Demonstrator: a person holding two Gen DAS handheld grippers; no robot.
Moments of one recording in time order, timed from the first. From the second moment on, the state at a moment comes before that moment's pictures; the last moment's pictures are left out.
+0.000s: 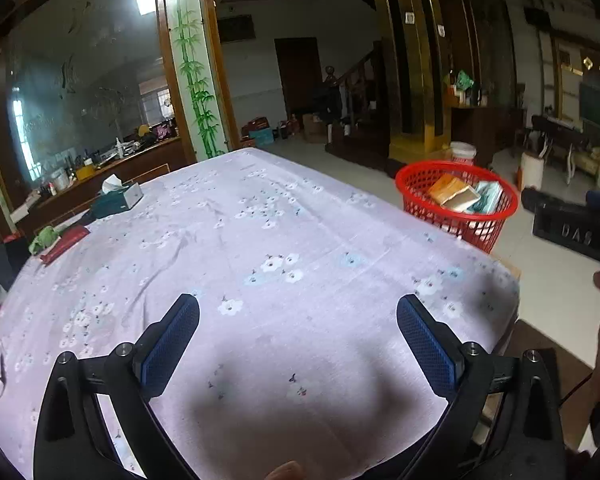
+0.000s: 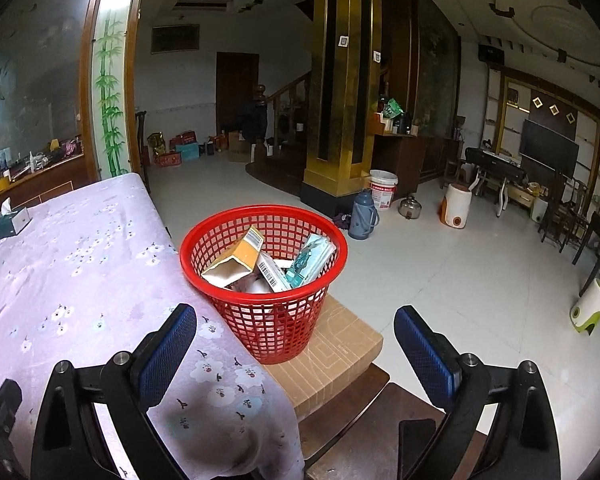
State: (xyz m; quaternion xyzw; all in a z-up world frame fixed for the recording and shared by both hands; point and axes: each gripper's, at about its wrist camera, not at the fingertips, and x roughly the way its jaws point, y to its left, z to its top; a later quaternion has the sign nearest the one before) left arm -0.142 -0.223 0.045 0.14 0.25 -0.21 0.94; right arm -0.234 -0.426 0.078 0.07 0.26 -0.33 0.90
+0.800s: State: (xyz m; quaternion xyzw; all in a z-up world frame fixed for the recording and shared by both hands) left arm -0.136 -0.222 0.035 0.15 0.27 -0.19 0.93; right arm -0.225 -0.421 0.073 0.05 0.27 -0.33 0.90
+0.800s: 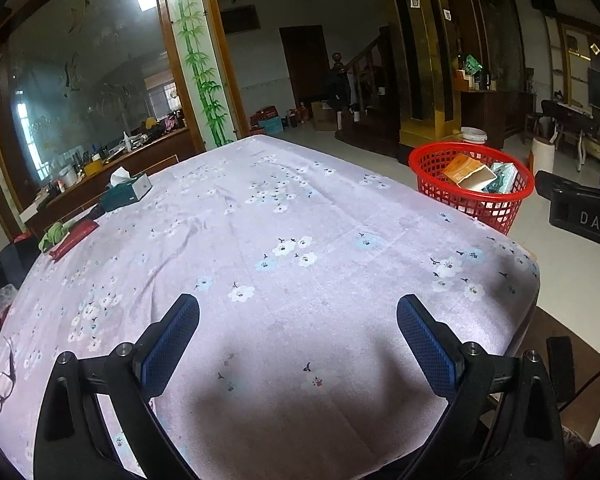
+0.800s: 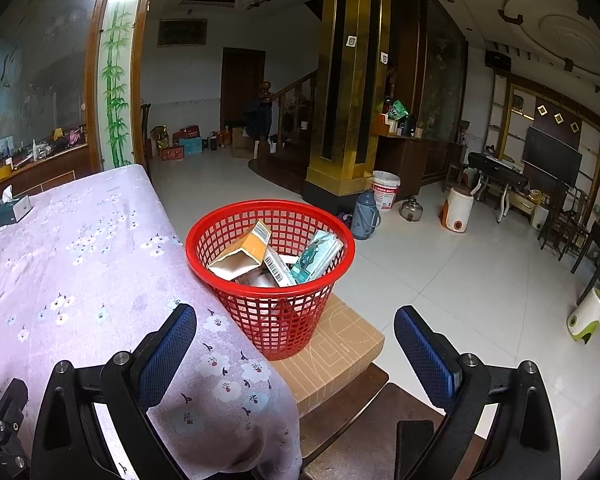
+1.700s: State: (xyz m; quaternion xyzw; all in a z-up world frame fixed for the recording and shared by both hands) left arm -0.136 -0.219 0.035 0.14 0.27 -0.19 0.93; right arm -0.219 -0.419 0.070 0.05 0.27 -0.32 0.90
